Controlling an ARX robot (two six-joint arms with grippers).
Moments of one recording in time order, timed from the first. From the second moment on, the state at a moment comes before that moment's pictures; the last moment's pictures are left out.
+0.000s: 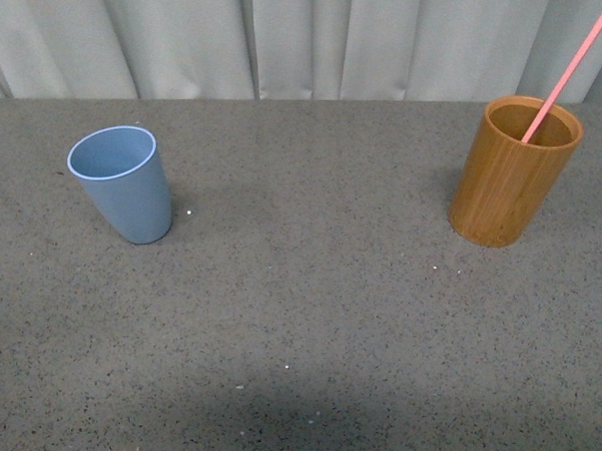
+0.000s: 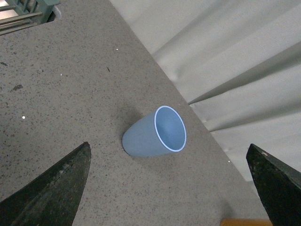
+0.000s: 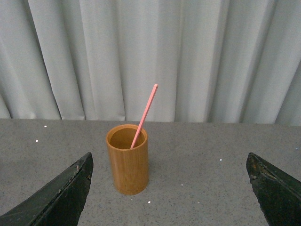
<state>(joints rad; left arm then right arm) -0.04 0.82 0.17 0.37 -0.18 -0.83 0.00 0.00 0.00 0.00 0.00 0.00</state>
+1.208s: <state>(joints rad) -0.21 1.63 0.54 0.46 -0.19 -0.88 0.00 0.00 0.00 0.00 0.00 0.00</state>
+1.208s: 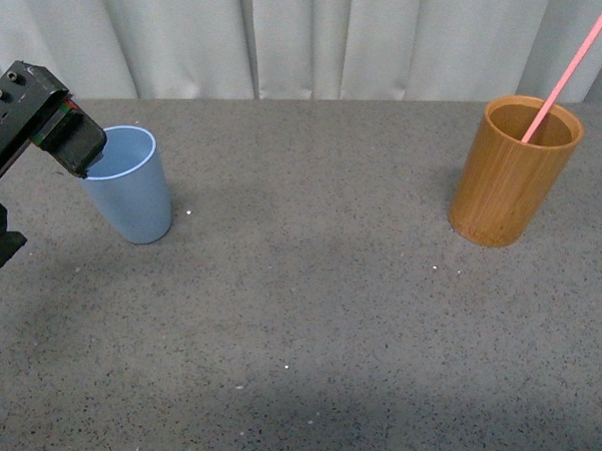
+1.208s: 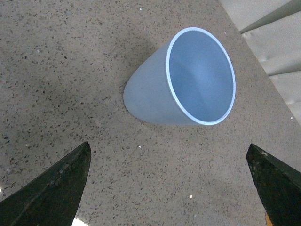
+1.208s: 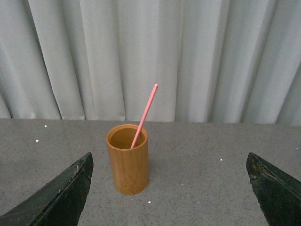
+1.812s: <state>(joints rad) -0.20 1.76 0.67 0.40 -0.24 -0.83 0.00 0.00 0.00 0.00 0.00 0.00</state>
